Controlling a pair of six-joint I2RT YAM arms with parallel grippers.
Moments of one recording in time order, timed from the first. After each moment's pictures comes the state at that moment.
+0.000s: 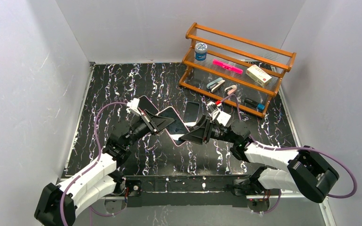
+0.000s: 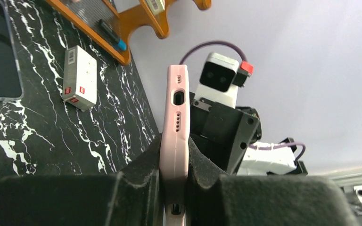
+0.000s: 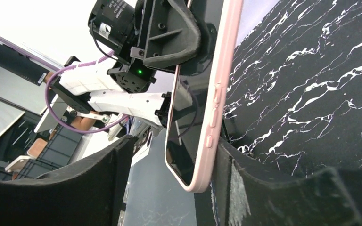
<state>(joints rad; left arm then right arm) -0.55 0.83 0.36 0.53 0.37 -1.20 0.78 1.19 0.36 1.02 -0.64 1.05</state>
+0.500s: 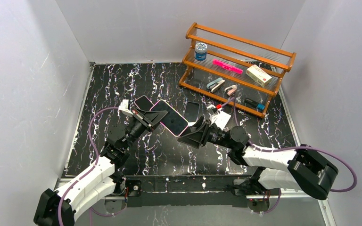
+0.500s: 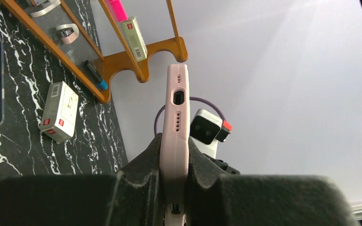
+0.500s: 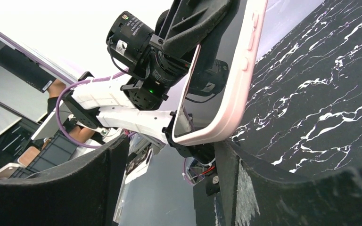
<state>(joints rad) -0.56 0.75 0.32 0.58 0.16 -1.37 0.91 1.18 0.34 1.13 -0.44 1.00</state>
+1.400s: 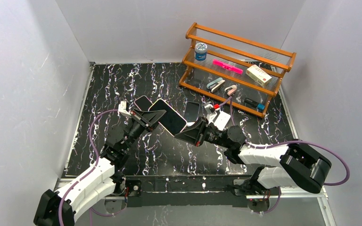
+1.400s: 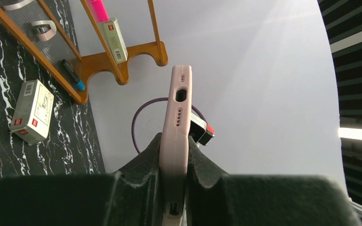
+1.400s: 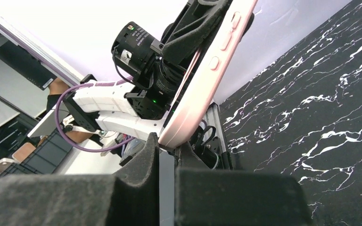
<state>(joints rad) -0.55 0.74 0.29 0.66 0.14 -1.48 0.94 1.28 0.37 1.24 -0.42 0.97</state>
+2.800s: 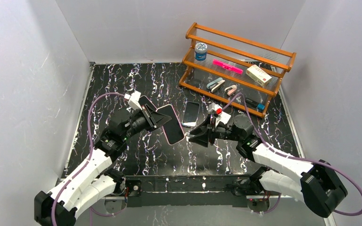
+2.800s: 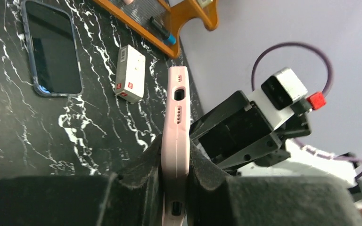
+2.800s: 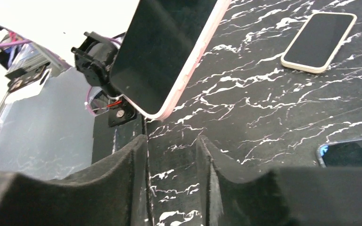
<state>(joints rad) -0.54 0.78 0.58 0.05 0.31 -1.01 0.71 1.03 0.40 0.62 -0.73 0.34</state>
